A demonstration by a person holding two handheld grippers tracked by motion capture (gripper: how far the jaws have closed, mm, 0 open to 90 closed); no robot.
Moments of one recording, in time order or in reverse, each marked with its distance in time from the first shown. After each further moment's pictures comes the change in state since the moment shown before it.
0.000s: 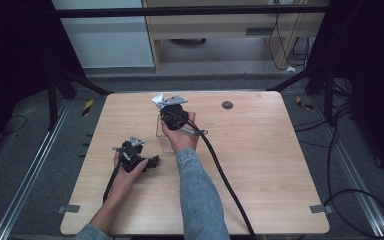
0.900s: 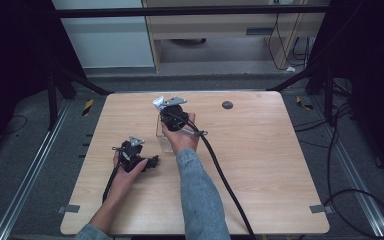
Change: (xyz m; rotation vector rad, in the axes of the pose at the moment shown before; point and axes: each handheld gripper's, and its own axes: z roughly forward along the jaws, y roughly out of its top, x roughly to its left) left arm 0.002 0.000 0.000 -0.001 -0.002 -0.001; right arm 0.000 -0.003 0.000 0.039 0.009 0.000
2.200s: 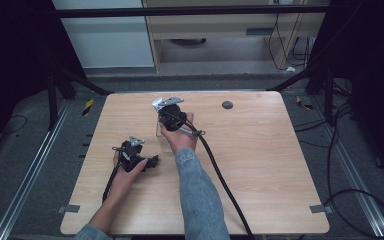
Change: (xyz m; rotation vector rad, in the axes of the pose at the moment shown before) left arm 0.000 0.000 0.000 0.002 0.001 0.002; right arm 0.004 0.002 0.005 0.039 0.007 -0.010
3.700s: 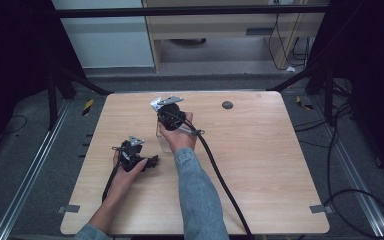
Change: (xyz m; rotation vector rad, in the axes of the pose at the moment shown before) left arm 0.001 0.000 0.000 -0.001 -0.005 0.005; right arm 0.001 0.003 0.001 0.003 0.009 0.008
